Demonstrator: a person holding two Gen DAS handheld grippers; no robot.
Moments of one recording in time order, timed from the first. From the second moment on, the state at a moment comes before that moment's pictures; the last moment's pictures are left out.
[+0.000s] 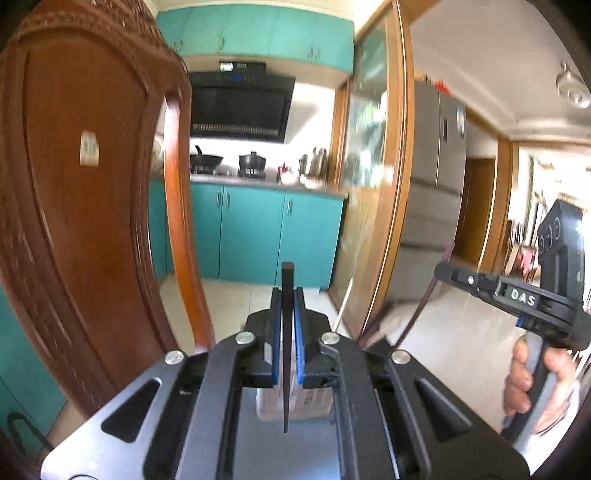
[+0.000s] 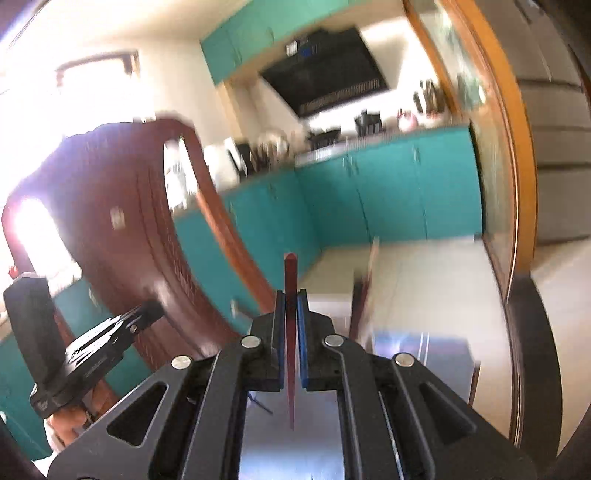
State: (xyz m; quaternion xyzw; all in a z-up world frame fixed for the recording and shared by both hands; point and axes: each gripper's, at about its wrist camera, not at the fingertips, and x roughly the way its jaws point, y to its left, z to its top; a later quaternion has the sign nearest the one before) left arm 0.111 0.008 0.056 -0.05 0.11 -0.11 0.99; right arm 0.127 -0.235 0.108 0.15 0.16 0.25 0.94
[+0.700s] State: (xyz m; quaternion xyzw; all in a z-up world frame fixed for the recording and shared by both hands) left arm 0.166 0.033 0.066 -0.17 0.03 -0.07 0.98; right arm 0.214 -0.170 0.042 0.04 0.19 0.18 0.96
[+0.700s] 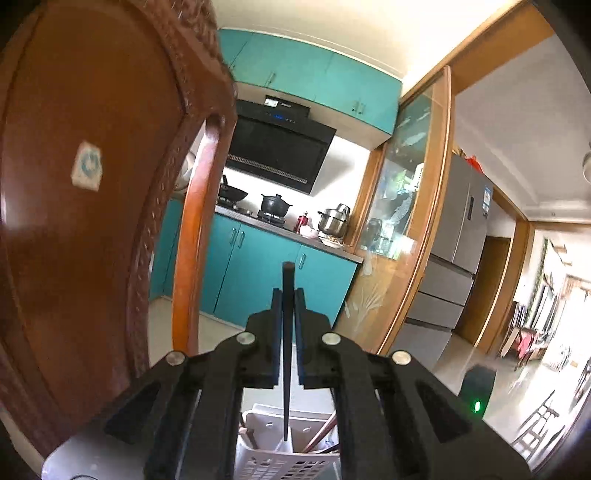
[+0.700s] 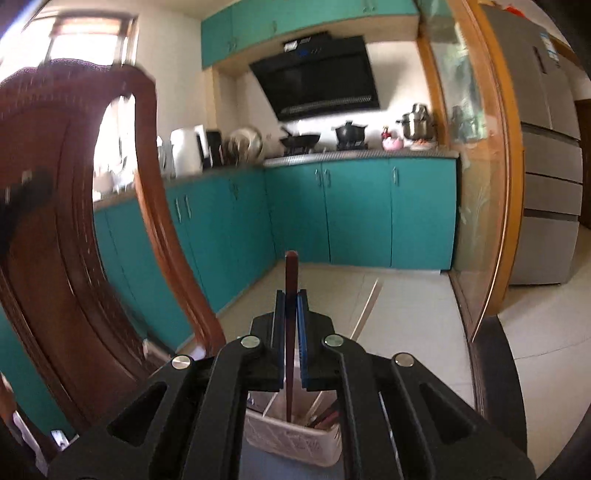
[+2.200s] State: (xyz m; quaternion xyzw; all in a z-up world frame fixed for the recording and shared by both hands) left arm 0.099 -0.020 -0.002 0.00 0.12 -0.05 0.99; right arm 0.077 -0.225 0.048 0.08 0.09 0.12 0.99
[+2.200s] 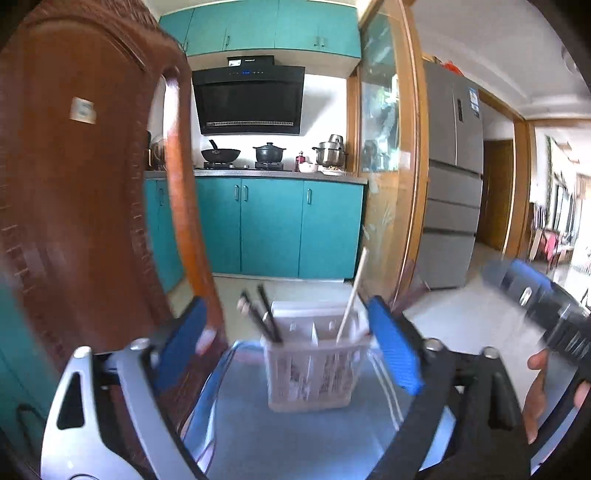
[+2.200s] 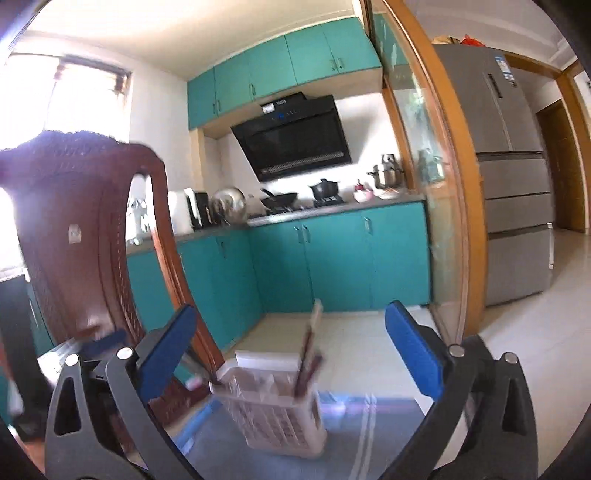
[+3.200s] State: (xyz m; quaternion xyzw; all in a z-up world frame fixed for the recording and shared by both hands) left arm -0.148 -0.007 0.007 0.03 0.11 -0.01 0.99; right arm -0.170 -0.194 0.059 0.00 0.11 0.03 0.99
